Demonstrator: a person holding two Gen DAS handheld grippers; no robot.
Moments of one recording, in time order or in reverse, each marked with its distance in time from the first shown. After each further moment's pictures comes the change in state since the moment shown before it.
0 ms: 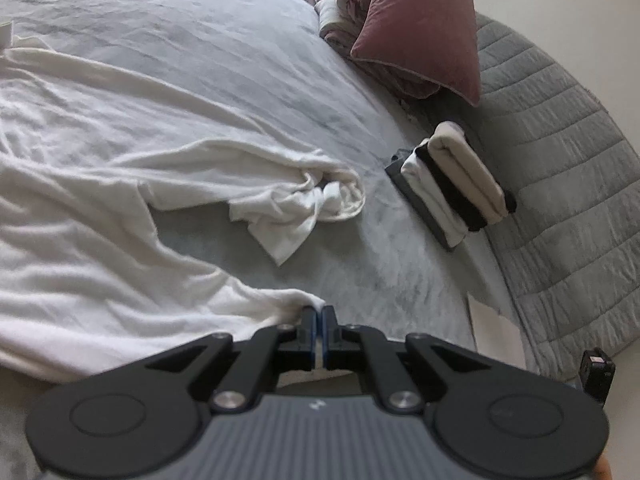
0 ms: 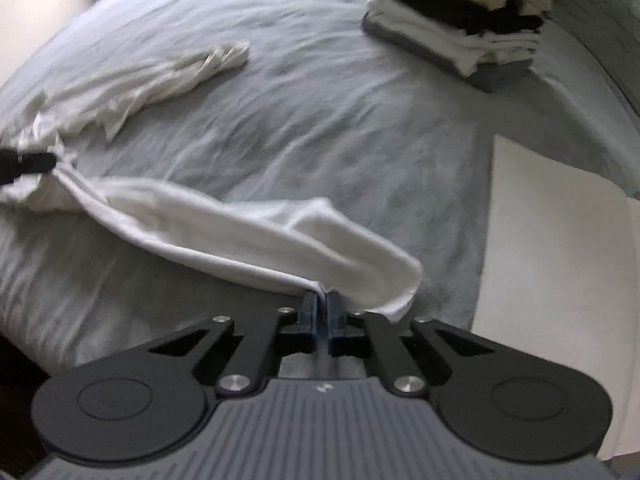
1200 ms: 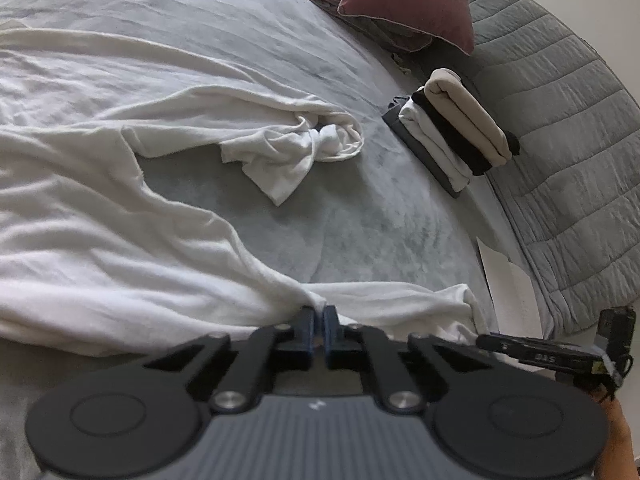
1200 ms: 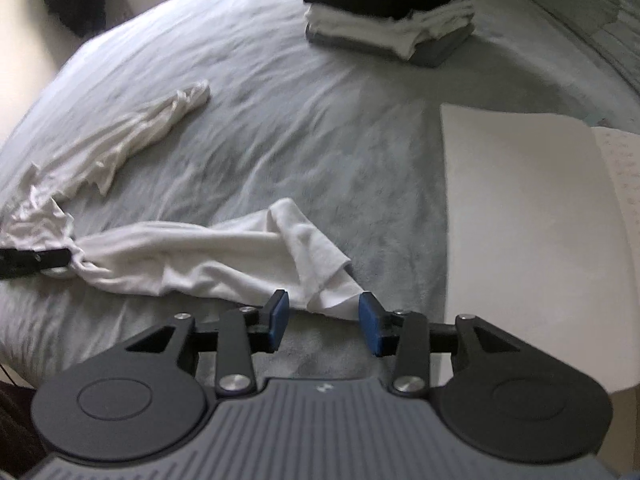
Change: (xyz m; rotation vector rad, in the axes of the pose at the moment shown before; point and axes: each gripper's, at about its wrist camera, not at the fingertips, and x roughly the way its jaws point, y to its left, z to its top) left arm 0.010 -0.002 -0.022 0.081 0.111 0.019; right arm -0.006 -0.012 -0.015 0.199 -0.013 0.014
